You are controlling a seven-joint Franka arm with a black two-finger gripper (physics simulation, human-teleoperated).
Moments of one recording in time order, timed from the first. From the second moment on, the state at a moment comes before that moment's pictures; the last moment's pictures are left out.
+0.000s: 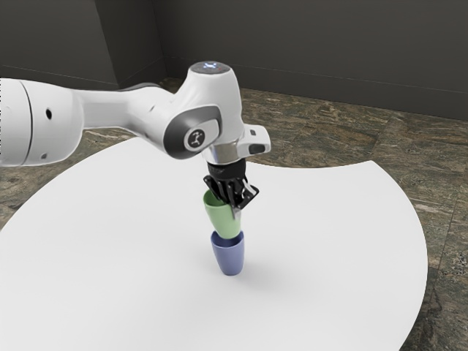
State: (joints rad) arm -0.41 0.18 0.09 -1.85 0.00 2.07 -0.18
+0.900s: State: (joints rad) arm -0.40 0.24 0.10 -1.82 0.00 2.07 -0.20
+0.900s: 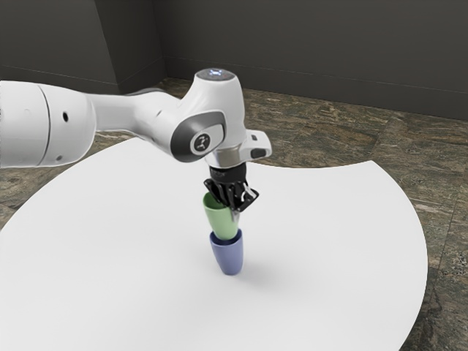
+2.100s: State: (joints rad) arm -0.41 0.24 0.10 -1.82 -0.03 2.01 -0.20
